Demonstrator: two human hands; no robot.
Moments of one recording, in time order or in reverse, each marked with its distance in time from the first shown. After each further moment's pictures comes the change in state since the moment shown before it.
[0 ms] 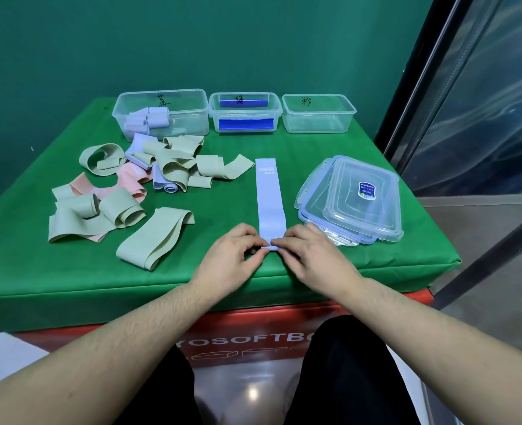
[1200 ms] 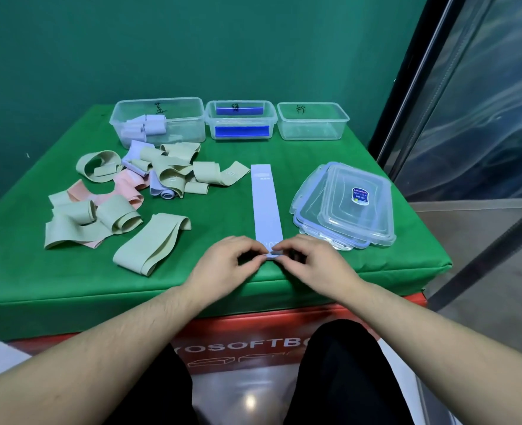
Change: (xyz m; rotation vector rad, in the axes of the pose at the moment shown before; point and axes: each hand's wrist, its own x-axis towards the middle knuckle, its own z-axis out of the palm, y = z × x) left_hand 0.001 0.001 -0.008 -0.081 -0.042 0.036; right_hand -0.003 0.003 -0.011 0.318 -0.058 0.200
